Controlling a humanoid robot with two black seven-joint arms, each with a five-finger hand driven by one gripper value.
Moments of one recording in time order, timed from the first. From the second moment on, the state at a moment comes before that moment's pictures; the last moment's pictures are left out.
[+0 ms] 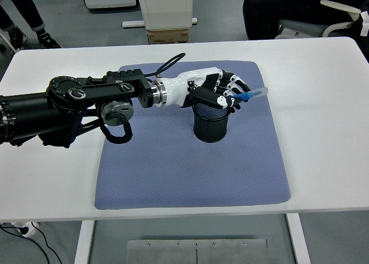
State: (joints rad) left arm -1.38 0.19 0.27 -1.02 -0.02 -0.25 -0.28; right arm 0.02 0.00 0.26 0.24 -0.16 0.05 0.15
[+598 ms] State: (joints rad) left arm -1.37 0.20 0.26 -1.01 -0.05 -0.17 -0.28; right arm 0.02 0.00 0.26 0.24 -0.16 0.05 0.15
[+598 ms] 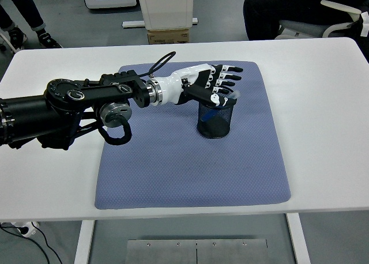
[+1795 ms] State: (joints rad) left arm -1.13 0.46 -0.03 -0.88 -0.14 -0.17 -0.29; right arm 0.02 0.00 0.26 0.24 -0.16 0.05 0.15
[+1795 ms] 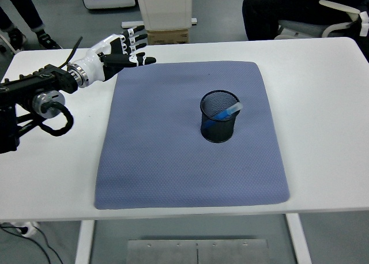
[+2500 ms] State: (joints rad) left arm -0.81 0.49 -0.49 -0.75 -0.14 -0.18 -0.30; right arm 0.02 0.00 0.26 0.24 -0.16 0.05 0.15
